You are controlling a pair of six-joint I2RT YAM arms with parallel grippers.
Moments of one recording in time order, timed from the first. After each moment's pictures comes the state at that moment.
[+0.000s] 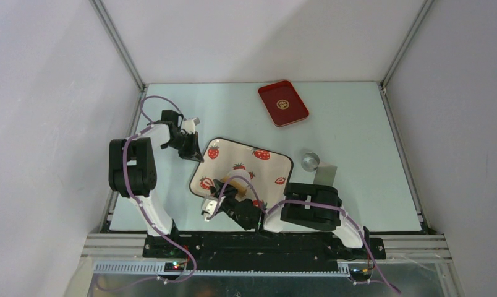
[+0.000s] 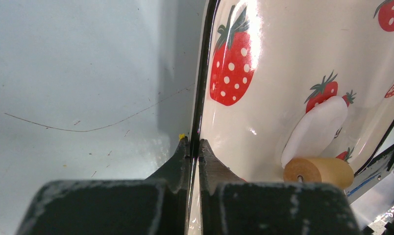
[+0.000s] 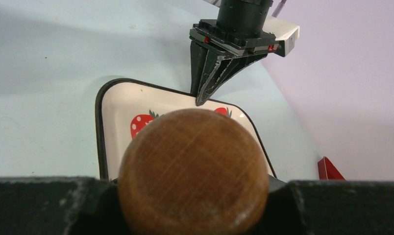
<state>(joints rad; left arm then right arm) 0.04 1.84 1.13 -0.61 0.52 0.09 1.39 2.15 0.89 1.32 0.50 -0.72</state>
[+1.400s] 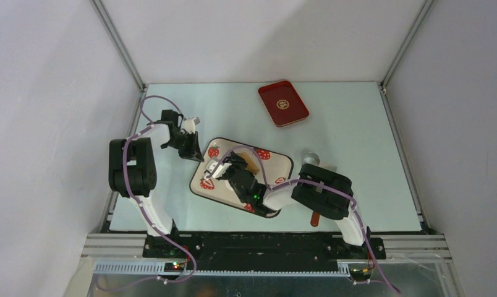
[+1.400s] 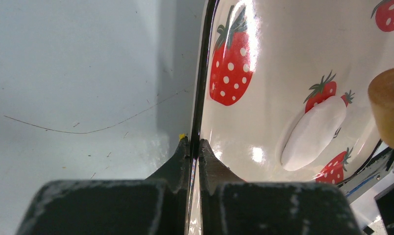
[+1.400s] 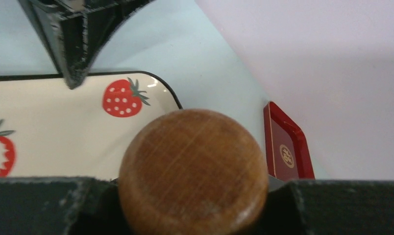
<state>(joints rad) 0.04 1.84 1.13 -0.61 0.52 0.09 1.18 2.06 1.01 1.04 0.64 -0.69</state>
